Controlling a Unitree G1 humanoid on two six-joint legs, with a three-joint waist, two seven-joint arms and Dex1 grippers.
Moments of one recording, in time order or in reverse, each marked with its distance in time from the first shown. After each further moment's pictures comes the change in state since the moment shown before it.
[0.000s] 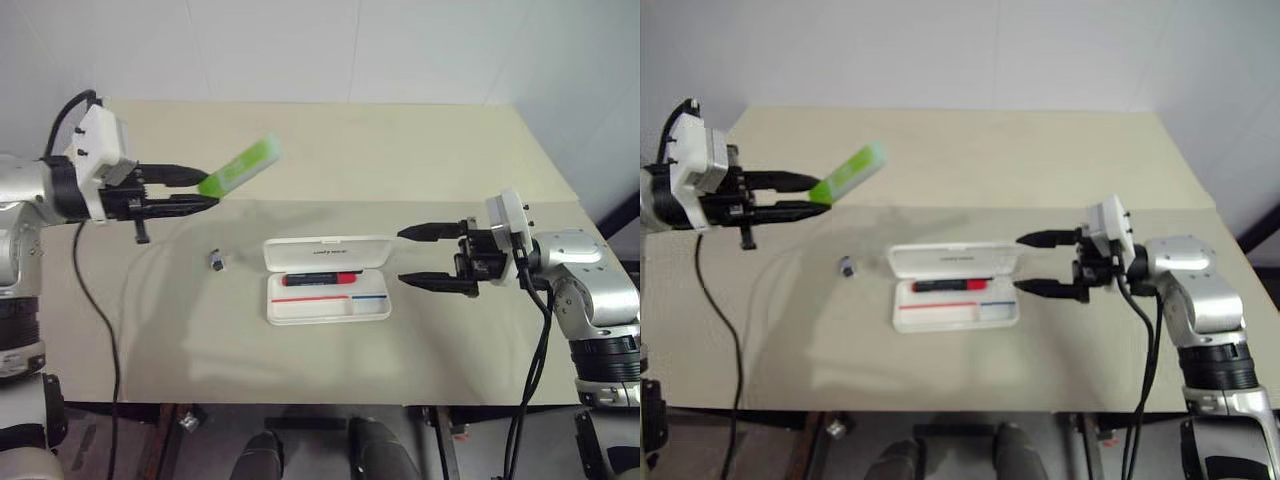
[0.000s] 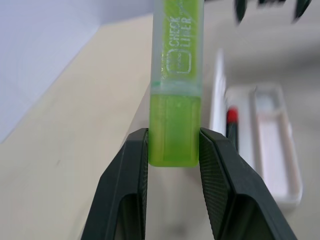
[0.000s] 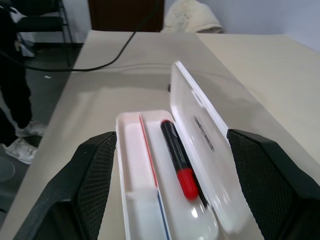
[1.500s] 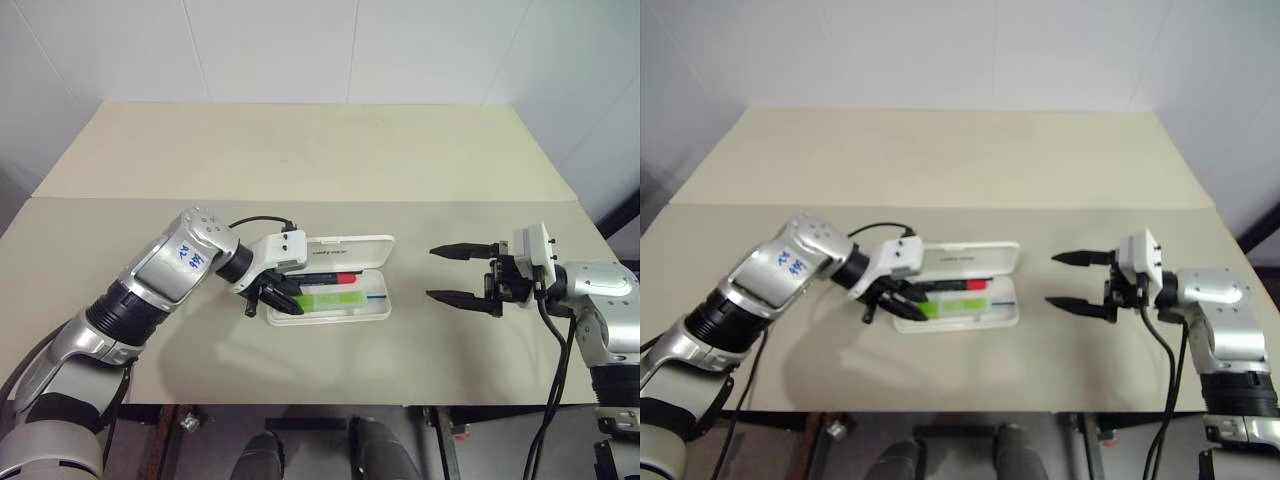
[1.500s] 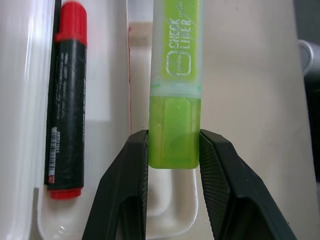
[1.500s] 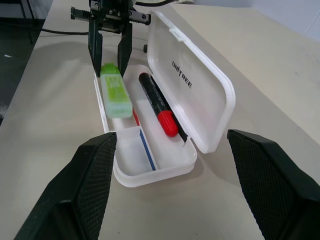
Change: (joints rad) left arm -0.148 -0.154 -0.721 -0.021 0.314 0.410 -0.039; right arm 0.157 -0.028 -0.081 0.074 -0.065 -0.200 0.017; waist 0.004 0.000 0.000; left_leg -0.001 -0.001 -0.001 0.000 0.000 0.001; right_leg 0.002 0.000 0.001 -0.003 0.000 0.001
